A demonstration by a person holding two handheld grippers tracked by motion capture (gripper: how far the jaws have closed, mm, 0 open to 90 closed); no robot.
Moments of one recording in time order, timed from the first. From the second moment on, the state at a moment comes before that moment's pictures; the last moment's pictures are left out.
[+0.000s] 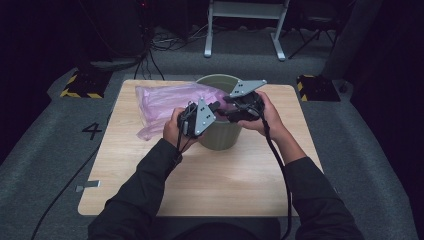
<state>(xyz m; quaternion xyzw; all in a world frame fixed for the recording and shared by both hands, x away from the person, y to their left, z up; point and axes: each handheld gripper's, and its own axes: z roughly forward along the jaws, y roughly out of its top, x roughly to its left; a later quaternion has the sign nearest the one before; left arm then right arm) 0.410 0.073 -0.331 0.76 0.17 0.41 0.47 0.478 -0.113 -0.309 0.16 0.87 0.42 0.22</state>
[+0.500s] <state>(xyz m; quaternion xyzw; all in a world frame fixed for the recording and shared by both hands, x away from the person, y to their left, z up) 0.345 0.107 -0.340 0.77 0.22 0.36 0.48 0.492 -0.139 -0.316 0.22 0.85 0.42 0.24</state>
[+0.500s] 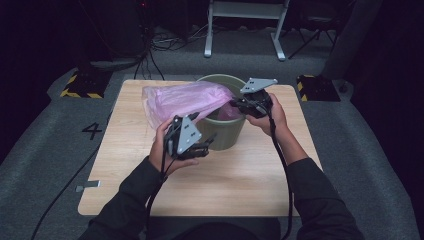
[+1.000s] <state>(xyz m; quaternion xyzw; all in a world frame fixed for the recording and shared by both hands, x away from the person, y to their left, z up) 0.348 0.192 -0.358 0.74 0.29 0.34 0.50 0.502 -0.160 -0.322 0.22 0.85 0.41 0.25</state>
